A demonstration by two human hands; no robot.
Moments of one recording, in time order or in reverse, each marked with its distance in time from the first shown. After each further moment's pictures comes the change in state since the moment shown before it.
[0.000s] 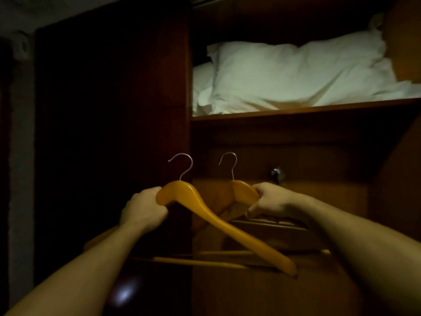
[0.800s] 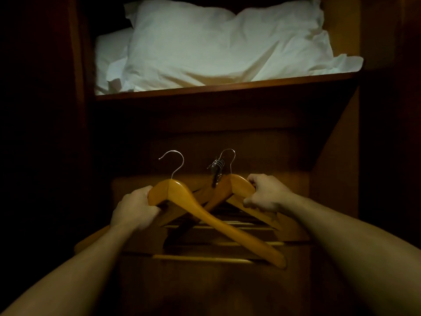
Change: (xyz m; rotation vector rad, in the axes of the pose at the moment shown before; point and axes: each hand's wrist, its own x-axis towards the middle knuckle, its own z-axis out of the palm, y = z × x) left_hand 0.061 0.138 0.202 -0.102 -0.154 0.120; right_hand 0.043 0.207 -0.099 -0.150 0.286 0.157
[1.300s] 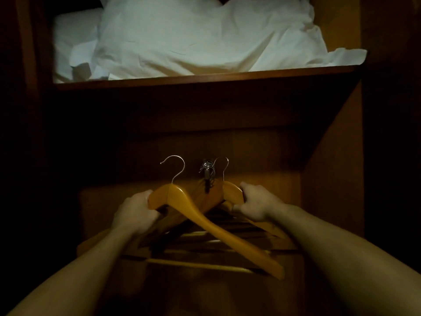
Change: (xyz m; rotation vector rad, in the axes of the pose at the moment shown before) left_hand 0.078 -0.019 0.046 -0.086 -0.160 0.114; right_hand 0.060 0.012 0.046 -0.057 0.029 0.087
